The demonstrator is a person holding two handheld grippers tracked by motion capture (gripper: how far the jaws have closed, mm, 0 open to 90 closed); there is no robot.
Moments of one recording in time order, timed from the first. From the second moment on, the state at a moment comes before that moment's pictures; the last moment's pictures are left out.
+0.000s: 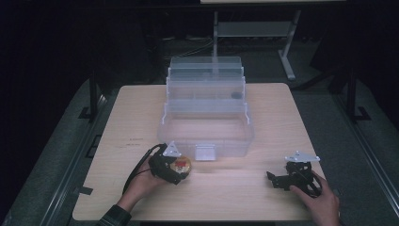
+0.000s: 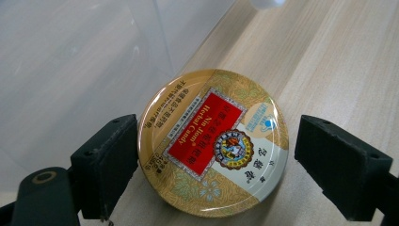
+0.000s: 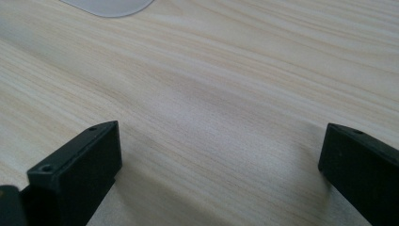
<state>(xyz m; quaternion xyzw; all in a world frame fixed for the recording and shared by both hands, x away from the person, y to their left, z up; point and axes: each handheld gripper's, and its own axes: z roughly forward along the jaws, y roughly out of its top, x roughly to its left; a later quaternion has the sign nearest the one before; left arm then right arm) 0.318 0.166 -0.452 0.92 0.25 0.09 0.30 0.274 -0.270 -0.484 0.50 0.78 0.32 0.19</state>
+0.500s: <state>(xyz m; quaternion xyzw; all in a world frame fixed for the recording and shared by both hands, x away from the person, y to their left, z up) 0.322 0.158 -0.454 0.92 0.25 0.09 0.27 0.274 -0.270 -0.484 0.50 0.78 0.32 0.19</state>
